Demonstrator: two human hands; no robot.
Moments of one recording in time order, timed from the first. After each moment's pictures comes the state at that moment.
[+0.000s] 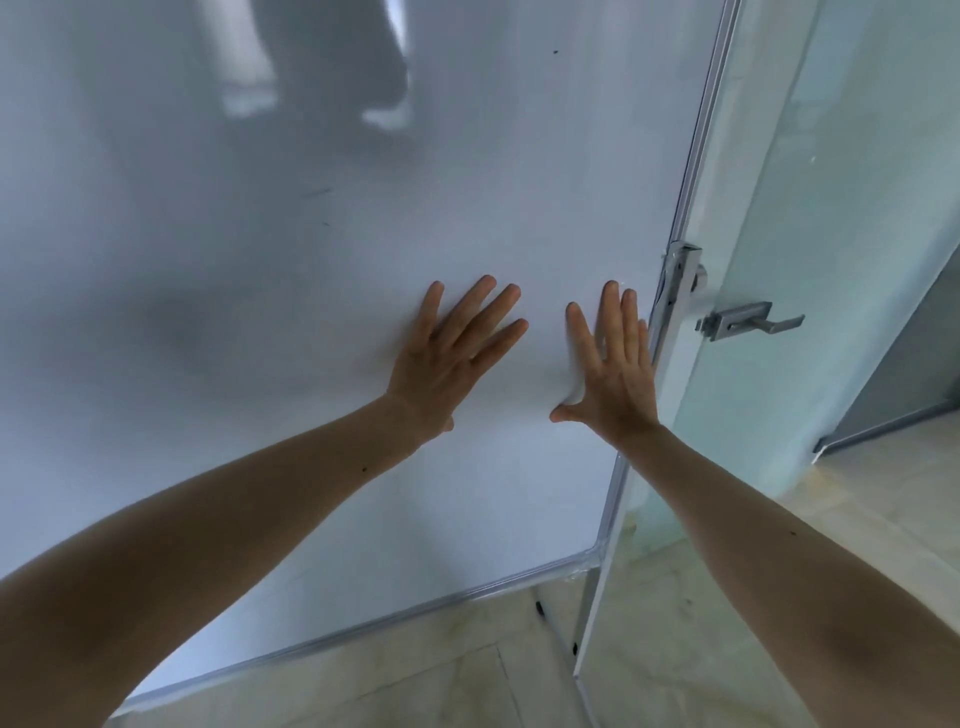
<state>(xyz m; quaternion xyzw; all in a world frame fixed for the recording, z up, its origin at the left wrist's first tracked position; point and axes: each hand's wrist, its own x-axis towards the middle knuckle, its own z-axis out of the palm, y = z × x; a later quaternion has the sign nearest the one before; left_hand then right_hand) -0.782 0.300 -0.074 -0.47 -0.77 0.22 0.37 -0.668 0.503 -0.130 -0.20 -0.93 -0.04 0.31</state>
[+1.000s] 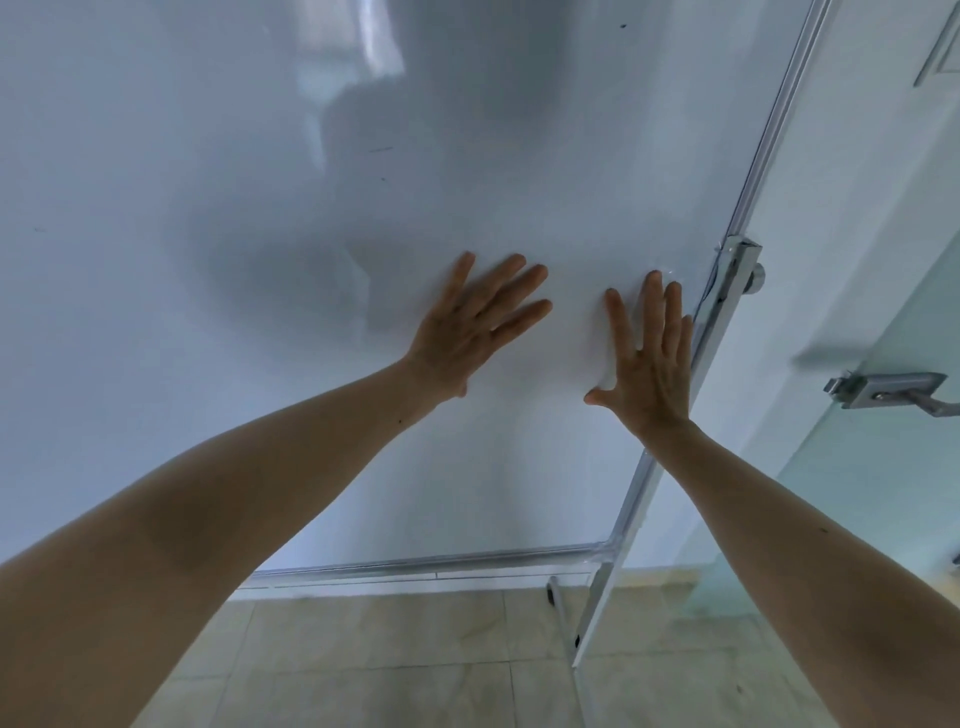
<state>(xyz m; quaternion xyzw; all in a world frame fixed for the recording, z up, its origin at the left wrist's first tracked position) -0.877 0.330 -0.074 -0.41 -0.79 0.28 0.36 -0.786 0.565 -0.136 -0.12 -0.93 -0.05 0.35</state>
